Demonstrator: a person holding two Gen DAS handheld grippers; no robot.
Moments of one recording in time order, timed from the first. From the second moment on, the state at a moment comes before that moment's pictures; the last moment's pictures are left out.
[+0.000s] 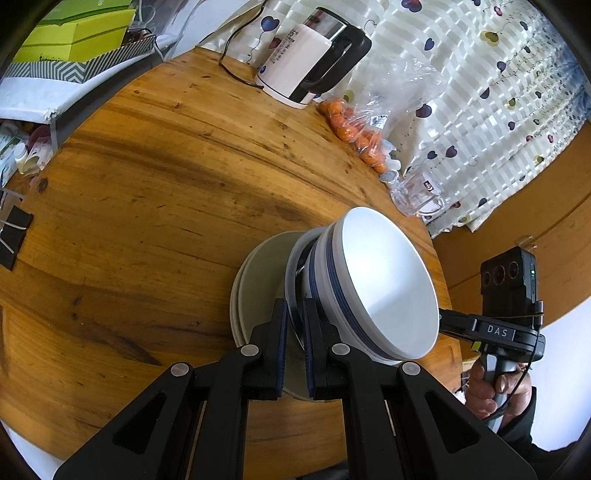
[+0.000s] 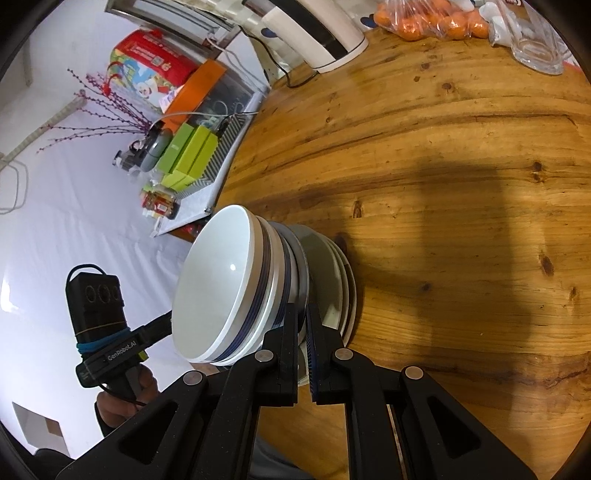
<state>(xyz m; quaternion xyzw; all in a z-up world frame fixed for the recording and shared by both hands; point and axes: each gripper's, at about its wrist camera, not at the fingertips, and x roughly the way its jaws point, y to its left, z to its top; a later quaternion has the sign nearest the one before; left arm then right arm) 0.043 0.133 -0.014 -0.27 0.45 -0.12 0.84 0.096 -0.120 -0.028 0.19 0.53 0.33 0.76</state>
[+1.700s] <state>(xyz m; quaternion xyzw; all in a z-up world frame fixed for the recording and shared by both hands) 0.006 0.111 0.025 -0.17 0.42 -0.02 0.89 0.057 -0.106 0.007 0.11 0.50 0.33 0.79</state>
